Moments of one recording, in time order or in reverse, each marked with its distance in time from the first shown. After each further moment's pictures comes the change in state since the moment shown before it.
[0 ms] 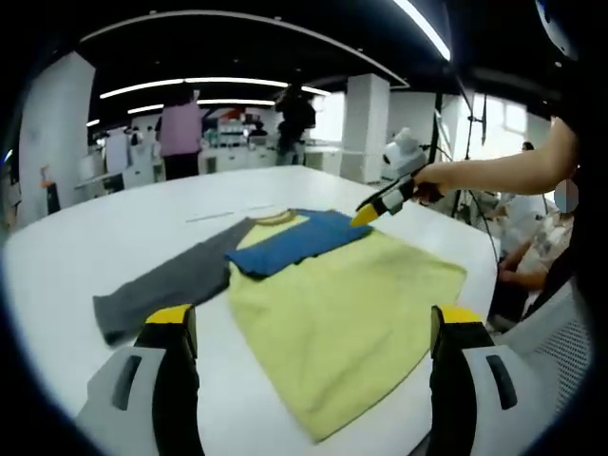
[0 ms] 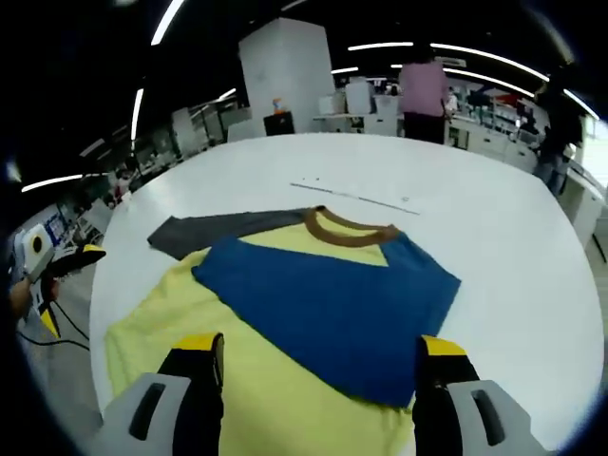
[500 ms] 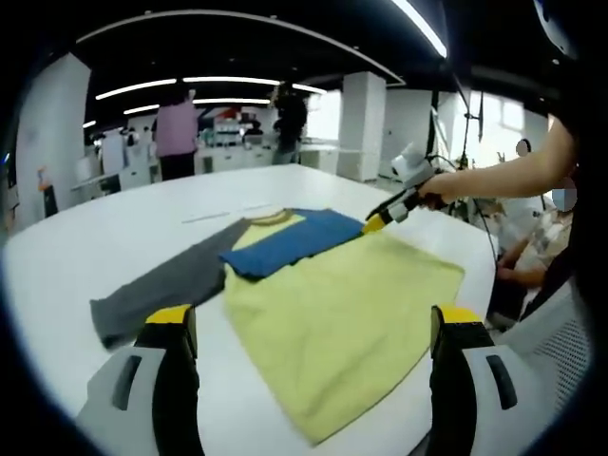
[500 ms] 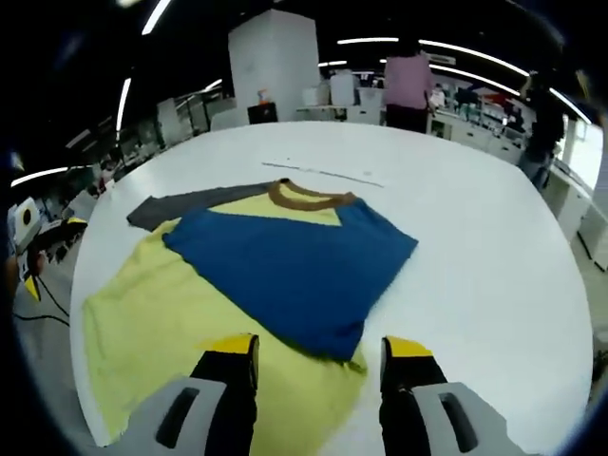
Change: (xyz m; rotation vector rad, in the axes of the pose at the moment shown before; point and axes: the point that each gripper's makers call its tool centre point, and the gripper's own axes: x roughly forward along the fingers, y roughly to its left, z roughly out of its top) left arm 0.002 -0.001 0.001 0.008 0.005 -0.011; right arm -0.012 -0.040 -0.040 0.008 0.032 -0.082
